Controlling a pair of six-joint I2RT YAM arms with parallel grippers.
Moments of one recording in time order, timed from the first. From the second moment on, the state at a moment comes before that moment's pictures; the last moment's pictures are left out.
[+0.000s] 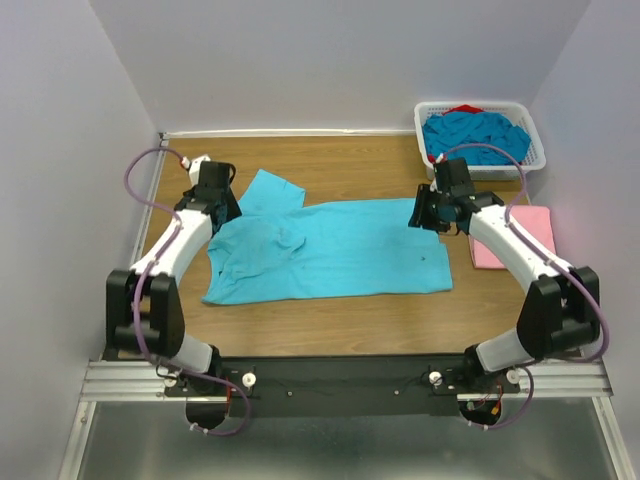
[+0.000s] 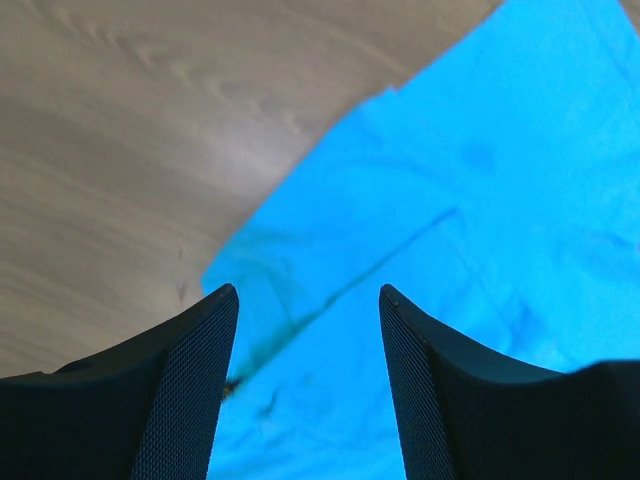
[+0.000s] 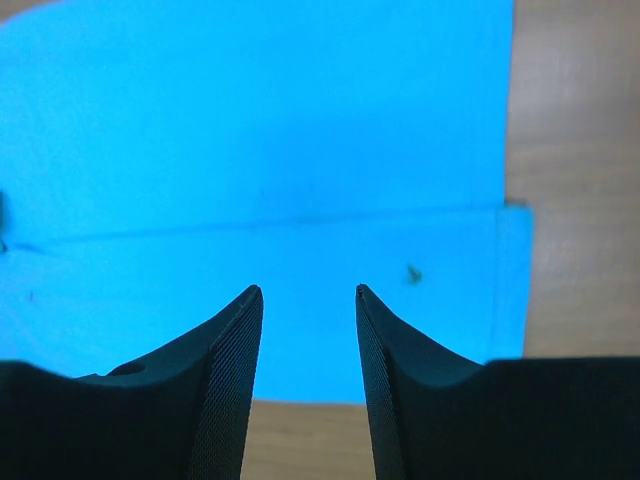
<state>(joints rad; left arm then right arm) -0.14 1.41 1.02 -0.46 -0.33 -0.50 0.26 1.44 1.09 -0.60 0.00 0.41</state>
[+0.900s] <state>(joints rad) -0.10 2.00 1.36 -0.32 -0.34 -0.32 0.26 1.76 1.20 -0.36 -0.02 0.33</state>
